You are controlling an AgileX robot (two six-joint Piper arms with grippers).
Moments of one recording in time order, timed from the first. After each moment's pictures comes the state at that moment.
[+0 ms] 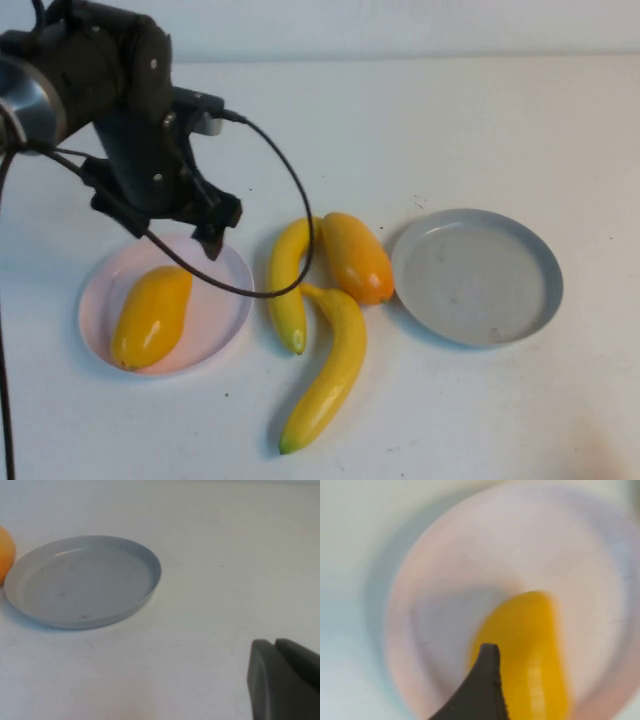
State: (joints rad) right arm 0.05 -0.01 0.02 0.19 0.35 -0.18; left arm -0.38 1.88 -1.62 0.09 1.21 -0.03
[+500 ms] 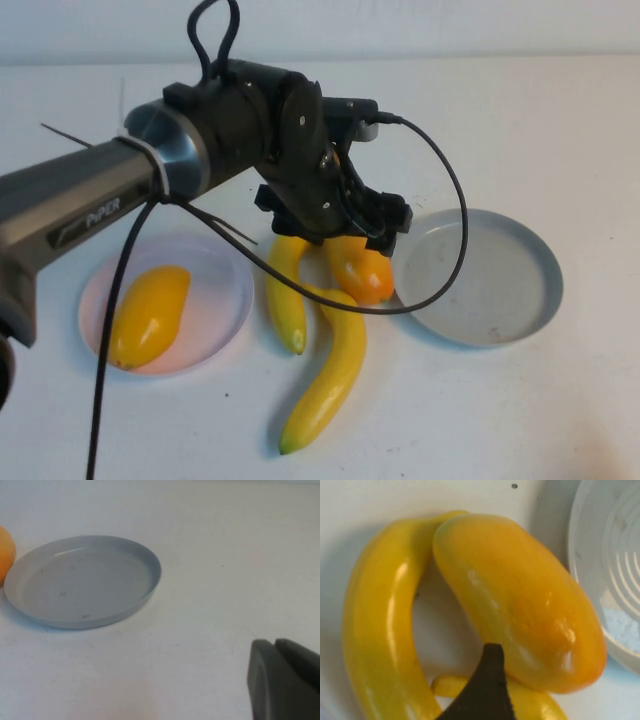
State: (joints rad) right arm 0.05 -0.01 0.02 0.19 0.35 -0.18; left arm -0.63 1.96 -1.65 -0.12 0.86 -0.16
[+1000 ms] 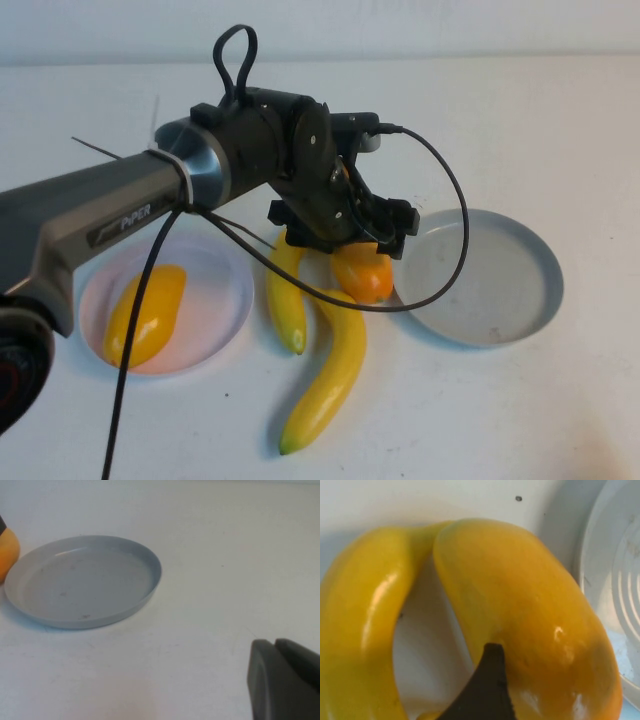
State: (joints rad) right arm 0.05 -0.01 0.02 0.19 0.35 -0.18; left arm -0.63 2.04 -1.65 -0.17 0.78 -0.19
